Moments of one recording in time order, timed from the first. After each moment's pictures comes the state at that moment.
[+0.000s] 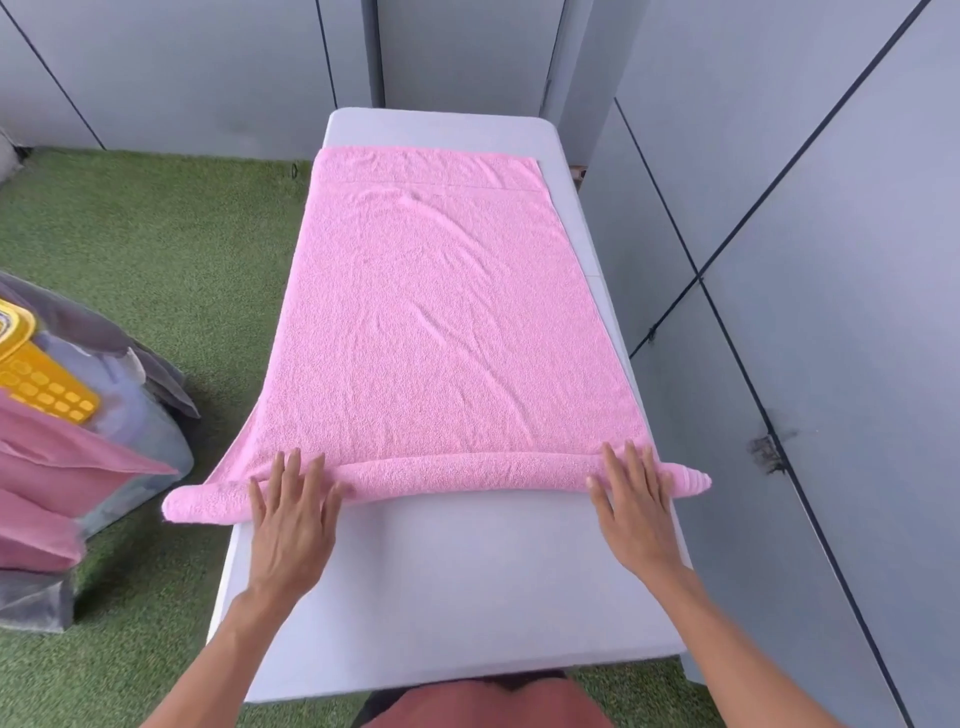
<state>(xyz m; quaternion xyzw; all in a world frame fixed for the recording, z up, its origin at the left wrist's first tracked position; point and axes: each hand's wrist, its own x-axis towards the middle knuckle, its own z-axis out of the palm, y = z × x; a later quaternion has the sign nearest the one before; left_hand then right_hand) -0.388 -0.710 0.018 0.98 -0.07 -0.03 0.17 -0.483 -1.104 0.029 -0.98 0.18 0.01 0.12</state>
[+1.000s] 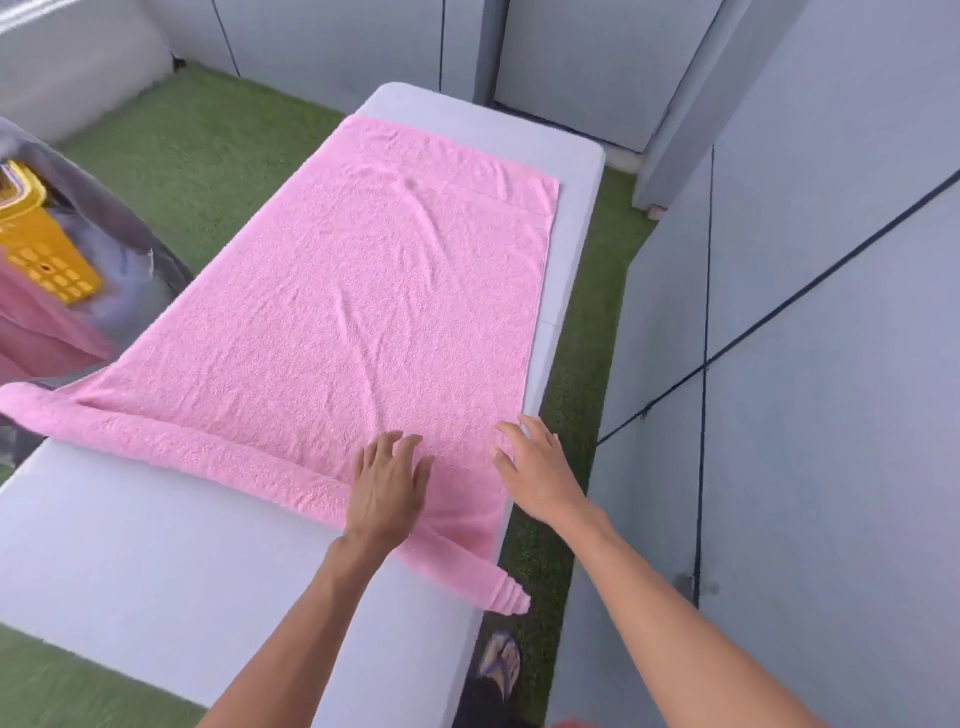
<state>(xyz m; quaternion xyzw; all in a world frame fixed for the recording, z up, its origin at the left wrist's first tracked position) -0.380 -1.071 0.050 0.96 0.06 -0.05 0.25 -0.332 -1.273 0.066 -0.96 -0.10 0.16 0.22</state>
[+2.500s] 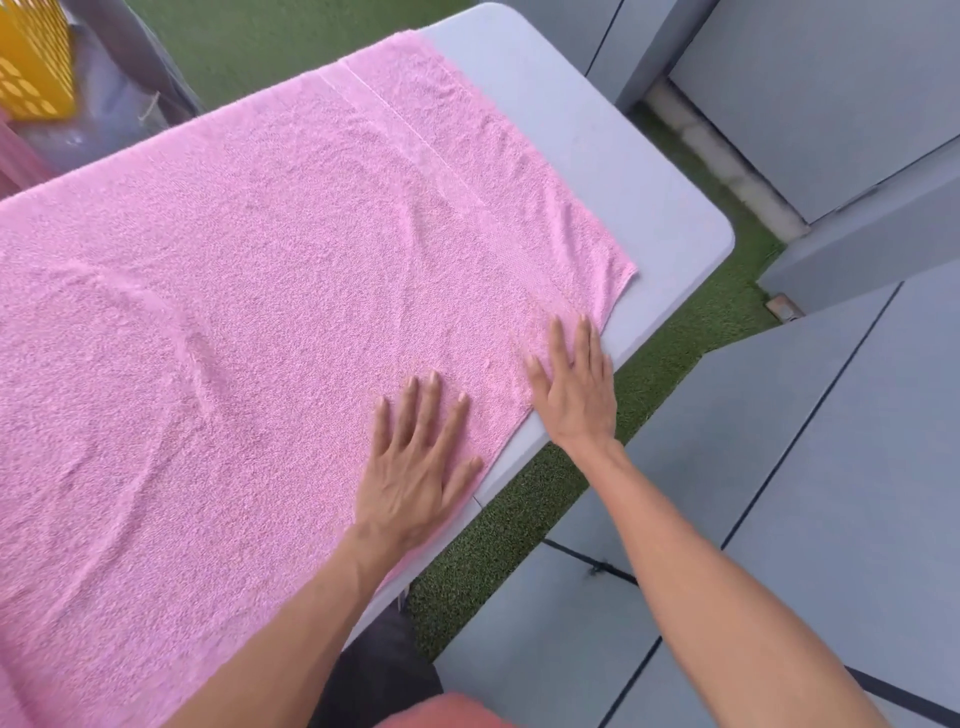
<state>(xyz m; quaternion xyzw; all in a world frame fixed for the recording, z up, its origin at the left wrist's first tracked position) -0.082 -1.231 -0.003 0.97 0.14 -0.07 0.16 0.110 -1.362 -0.005 -0.96 -0.27 0.07 0.01</state>
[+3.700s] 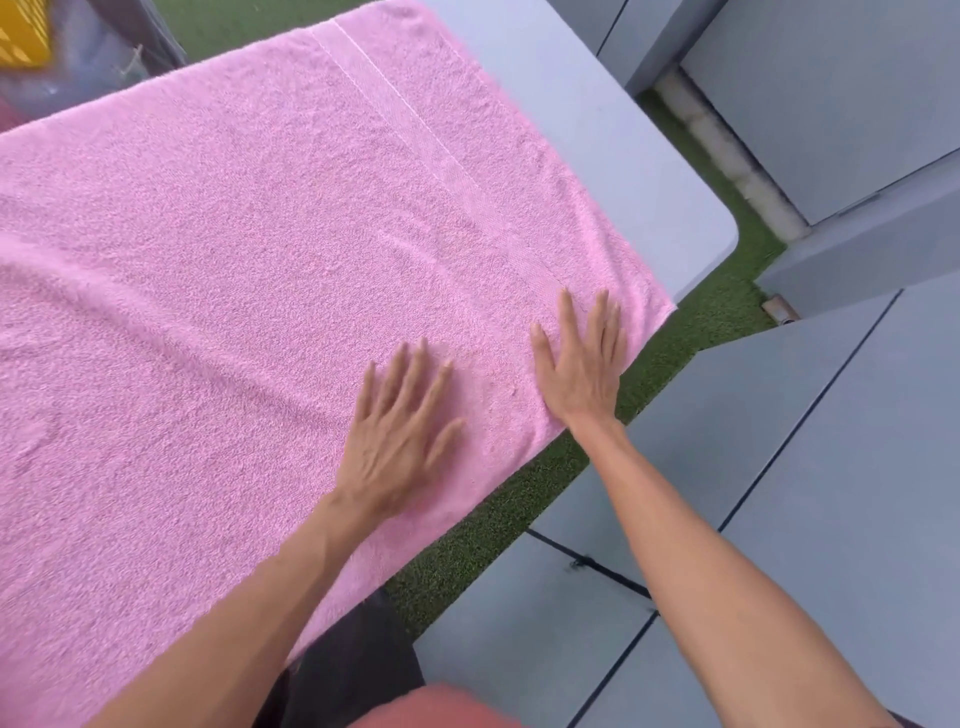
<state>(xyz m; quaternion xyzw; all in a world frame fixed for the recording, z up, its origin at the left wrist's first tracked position) -0.062 -1.218 -0.005 0.97 0.16 -0.05 0.18 0.138 -1.359 -0.008 -0.97 -0.22 0.06 0.06</state>
